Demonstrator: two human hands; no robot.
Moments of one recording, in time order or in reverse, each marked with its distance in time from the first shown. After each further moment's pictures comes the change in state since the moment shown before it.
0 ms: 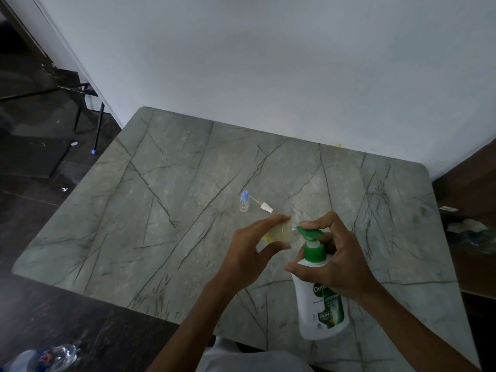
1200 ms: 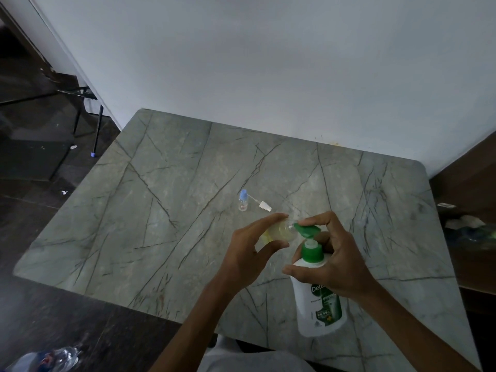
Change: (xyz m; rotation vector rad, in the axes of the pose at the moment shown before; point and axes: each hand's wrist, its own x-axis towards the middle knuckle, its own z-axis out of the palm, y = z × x) left_hand -0.005 0.006 0.000 -0.024 0.004 -0.001; right_hand -0.008 -0.005 0.001 0.019 -0.022 0.010
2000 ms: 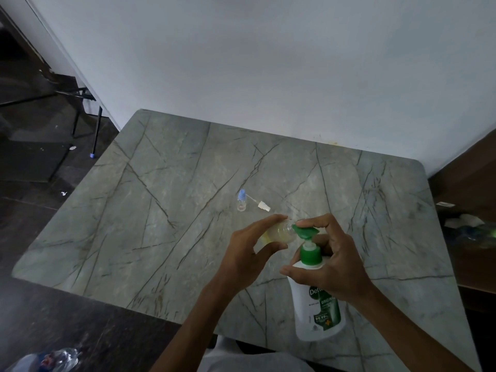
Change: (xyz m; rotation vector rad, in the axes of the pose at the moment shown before) left_hand -0.001 -0.002 0.004 0.013 -0.009 0.005; right_hand -0.005 0.002 0.002 -0.016 0.033 -0.017
